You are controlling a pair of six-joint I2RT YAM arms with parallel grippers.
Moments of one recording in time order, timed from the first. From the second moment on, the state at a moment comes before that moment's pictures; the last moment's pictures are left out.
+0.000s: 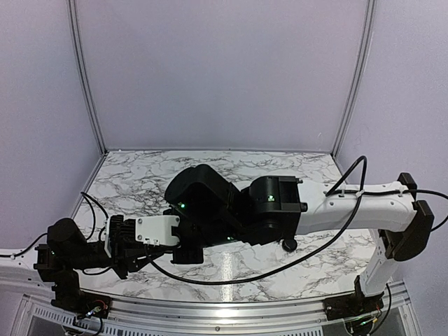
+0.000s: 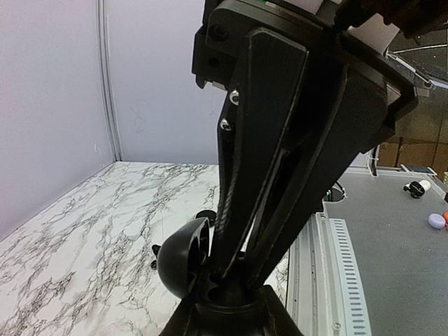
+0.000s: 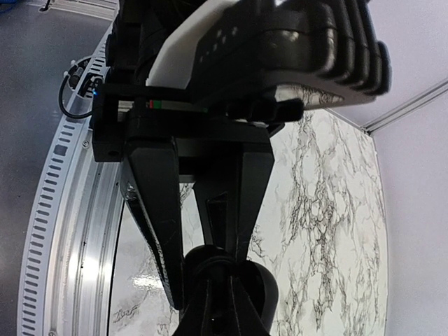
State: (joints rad) left arm -1.17 0.53 0.19 0.36 0.17 0.03; right arm 1.46 1.81 1.75 -0.60 0.13 -0.45
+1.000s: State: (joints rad) left arm -1.17 0.45 0.19 0.32 0.14 0.03; right arm 1.45 1.81 1.74 -0.52 0.08 -0.40
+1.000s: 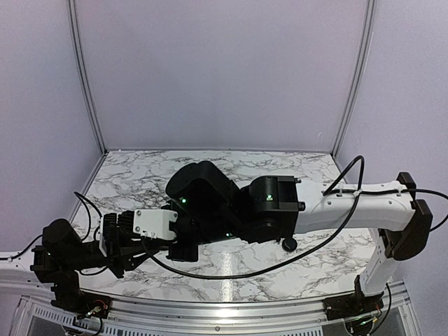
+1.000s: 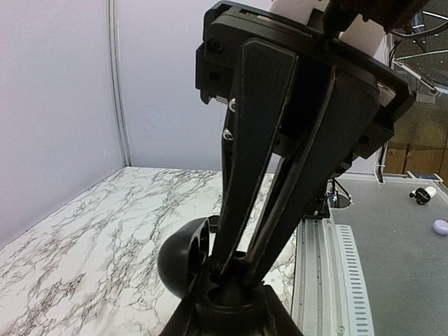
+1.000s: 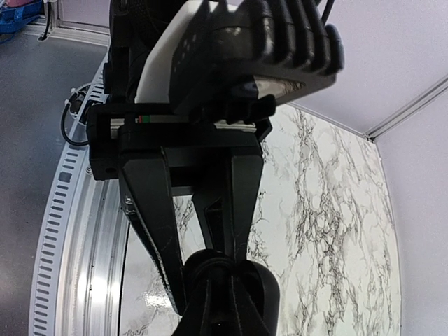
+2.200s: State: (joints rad) left arm -1.17 0.50 0.19 0.37 0.13 0.03; right arm 0.78 1.38 1.09 -0.34 -0.23 -0.03
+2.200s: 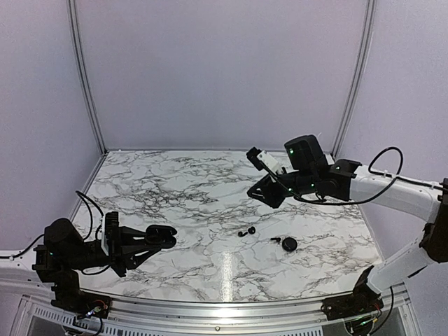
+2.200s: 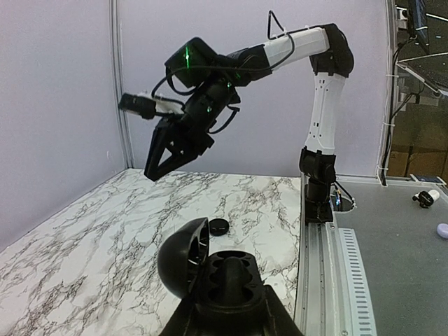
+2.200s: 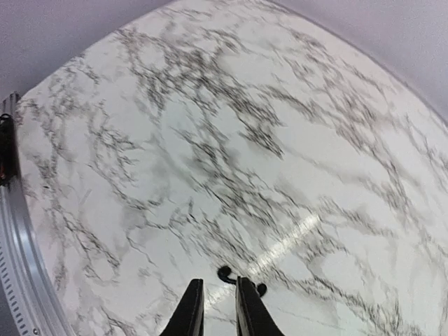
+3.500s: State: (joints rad) left arm -1.17 0.50 0.18 0.39 0.13 0.03; right arm 0.69 1.72 0.98 -0.32 -0.17 -0.06
